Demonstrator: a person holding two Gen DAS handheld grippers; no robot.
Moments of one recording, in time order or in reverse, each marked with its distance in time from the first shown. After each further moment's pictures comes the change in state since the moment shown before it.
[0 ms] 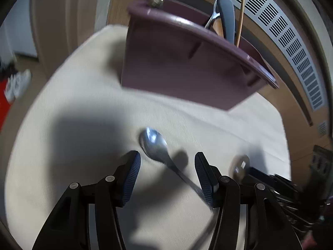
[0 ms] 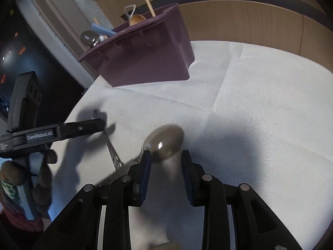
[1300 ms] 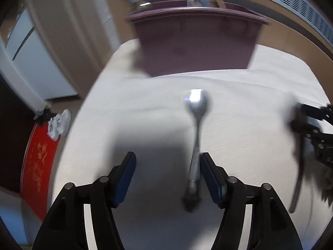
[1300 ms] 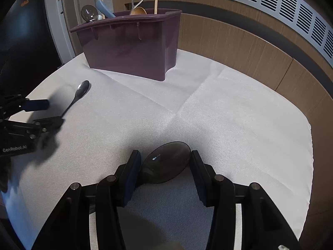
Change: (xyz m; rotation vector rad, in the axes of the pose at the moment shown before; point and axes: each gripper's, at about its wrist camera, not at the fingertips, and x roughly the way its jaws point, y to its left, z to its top) left arm -0.025 -0.011 -0.046 0.258 -0.032 0.361; right arm -0.010 0.006 -0.018 -0.295 -0.032 -0.308
